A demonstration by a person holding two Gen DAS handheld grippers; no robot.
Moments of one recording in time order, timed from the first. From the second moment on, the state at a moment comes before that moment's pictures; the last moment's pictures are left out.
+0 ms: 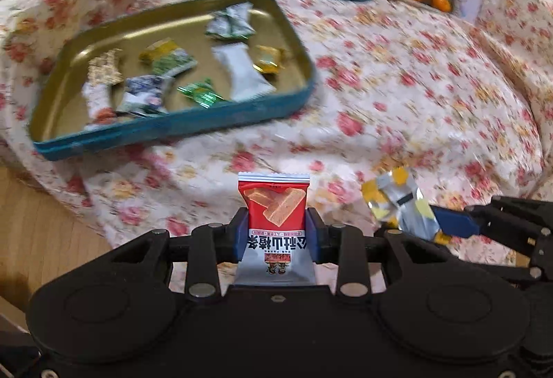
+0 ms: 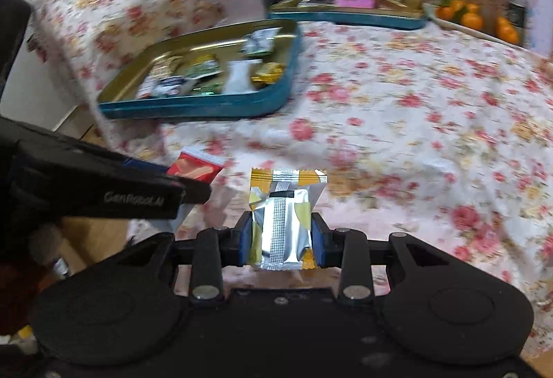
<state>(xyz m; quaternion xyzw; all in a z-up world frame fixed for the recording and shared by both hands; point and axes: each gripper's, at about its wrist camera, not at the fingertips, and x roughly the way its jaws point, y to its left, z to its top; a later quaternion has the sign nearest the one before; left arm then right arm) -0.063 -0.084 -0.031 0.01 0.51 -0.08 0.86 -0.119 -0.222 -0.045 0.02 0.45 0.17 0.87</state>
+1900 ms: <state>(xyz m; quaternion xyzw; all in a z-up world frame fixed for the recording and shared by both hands) 0.091 0.035 -0.023 -0.06 0.47 0.01 0.88 0.052 -0.115 -0.020 -0.02 0.38 0.13 0.92</state>
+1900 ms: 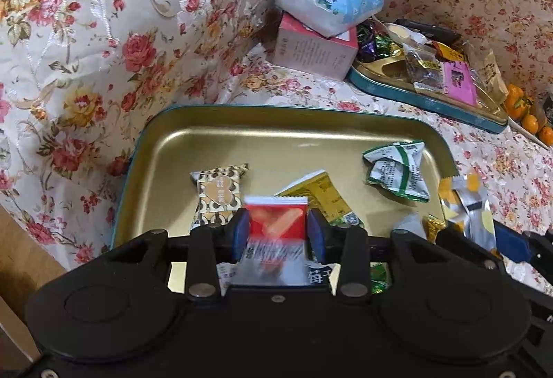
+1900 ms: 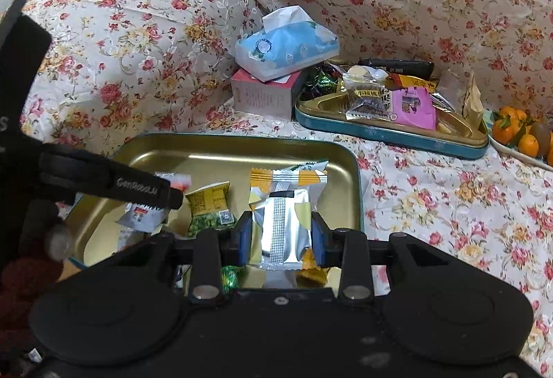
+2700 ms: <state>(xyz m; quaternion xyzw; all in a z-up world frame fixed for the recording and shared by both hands) 0.086 0.039 -0.014 -0.05 0.46 0.05 0.88 0.086 -0.093 -0.029 -0.03 0.35 0.11 0.93</state>
